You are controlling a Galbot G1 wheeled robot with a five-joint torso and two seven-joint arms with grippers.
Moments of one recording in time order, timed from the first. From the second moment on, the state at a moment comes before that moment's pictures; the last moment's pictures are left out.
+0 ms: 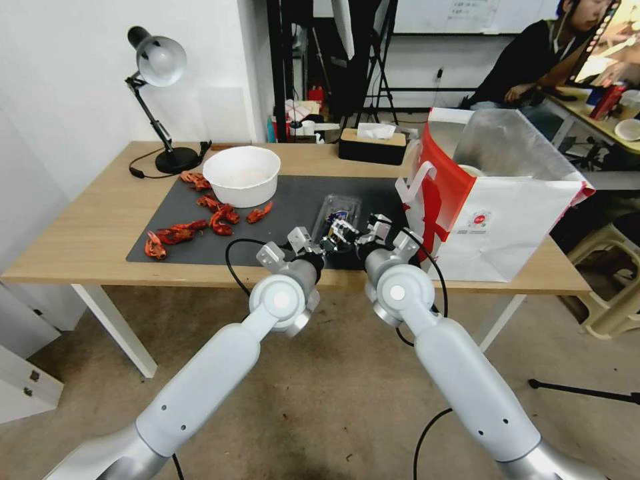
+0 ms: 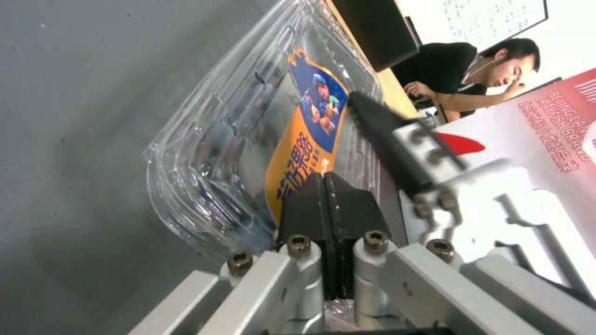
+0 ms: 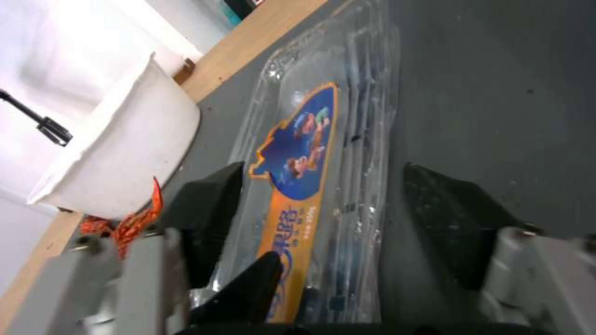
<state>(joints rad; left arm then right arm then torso) 0.71 -1.23 0.17 -1.73 -1.56 0.00 -0.59 -0.77 1.29 0.03 1.71 1.18 -0.25 0.58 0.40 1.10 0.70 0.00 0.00</state>
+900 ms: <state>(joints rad) 0.80 -1.15 0.14 -1.84 -1.24 -0.03 -0.47 -0.79 1.31 0.04 1.69 1.14 -0.25 0.57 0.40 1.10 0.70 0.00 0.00</state>
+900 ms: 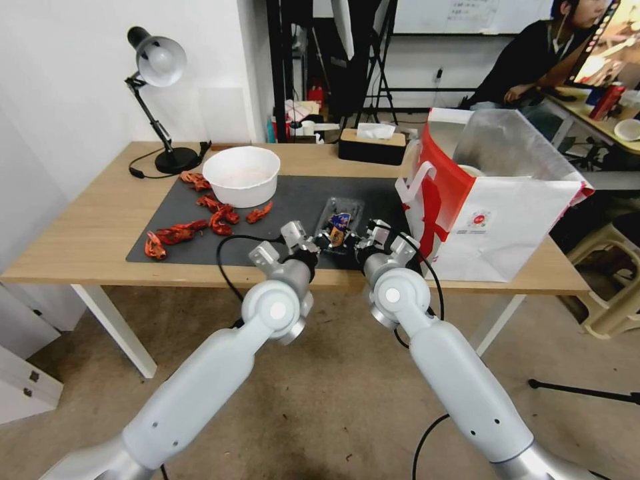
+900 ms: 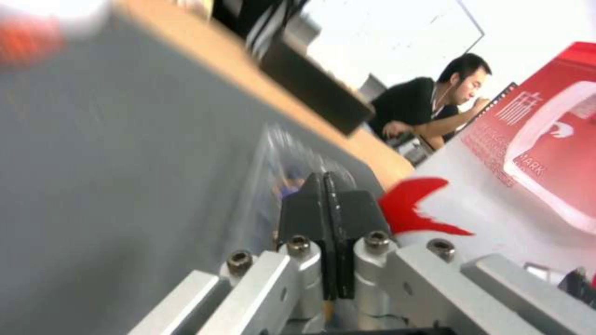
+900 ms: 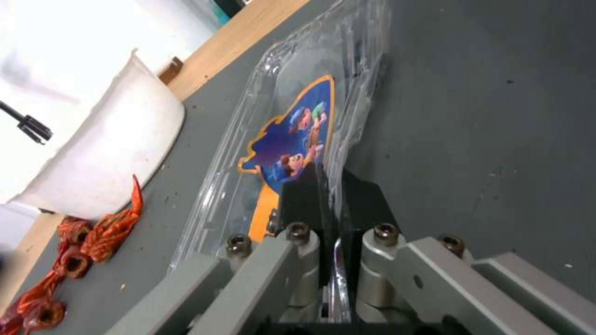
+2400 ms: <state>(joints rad) 1.51 -1.02 -0.37 -1.98 -0.39 -0.25 -0.26 -0.81 1.29 0.07 1.72 1.11 -0.25 0.56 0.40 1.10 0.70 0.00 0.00</state>
